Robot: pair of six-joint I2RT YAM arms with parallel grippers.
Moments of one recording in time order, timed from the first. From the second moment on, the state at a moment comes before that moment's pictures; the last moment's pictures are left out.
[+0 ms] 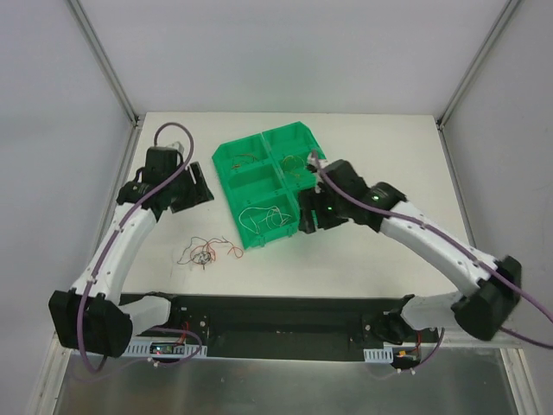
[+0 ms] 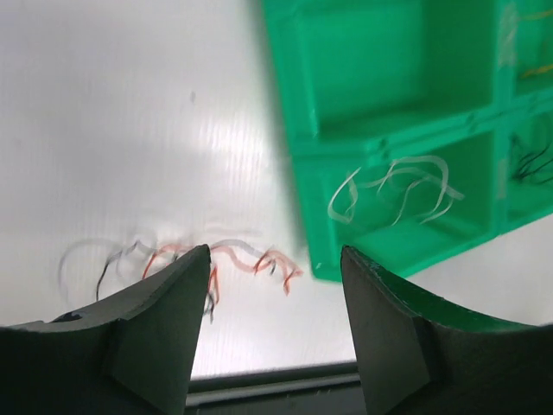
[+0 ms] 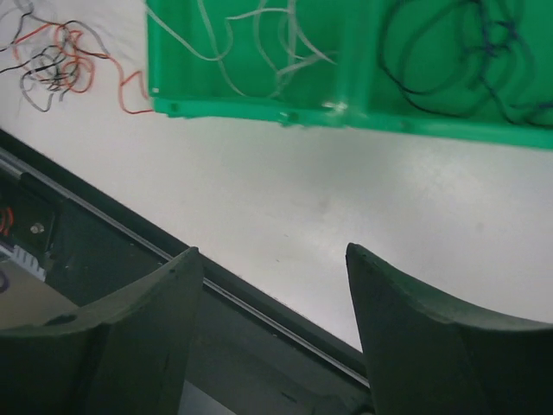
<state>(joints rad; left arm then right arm) -0.16 1.20 1.11 -0.74 0.12 -0.50 0.75 1.24 1.18 -0.82 -0.04 0.38</state>
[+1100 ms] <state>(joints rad) -0.11 1.22 0.72 -0.87 0.23 -0.63 1.15 2.22 1.78 -0.63 0.10 0.44</state>
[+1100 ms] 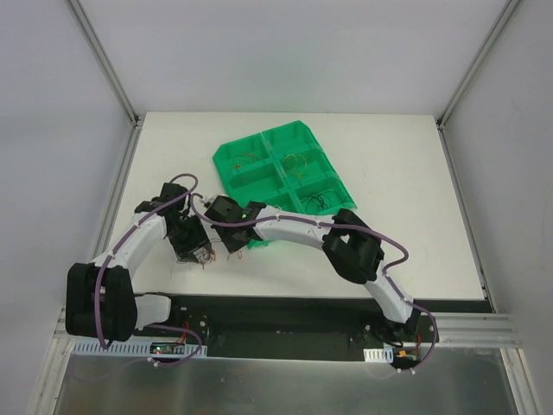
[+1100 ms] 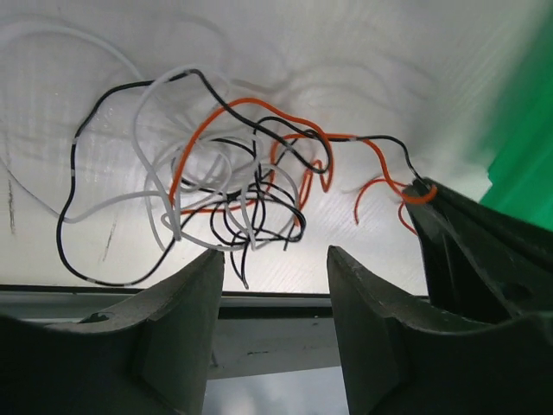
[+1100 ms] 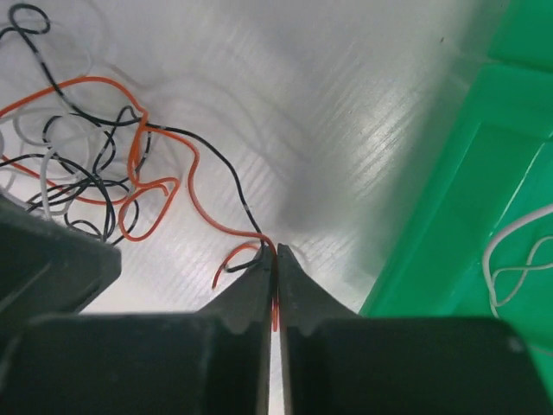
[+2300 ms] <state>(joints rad) 0.09 1.59 0.76 -0.83 0.41 -0.61 0.84 0.90 1.55 -0.83 0.84 0.25</state>
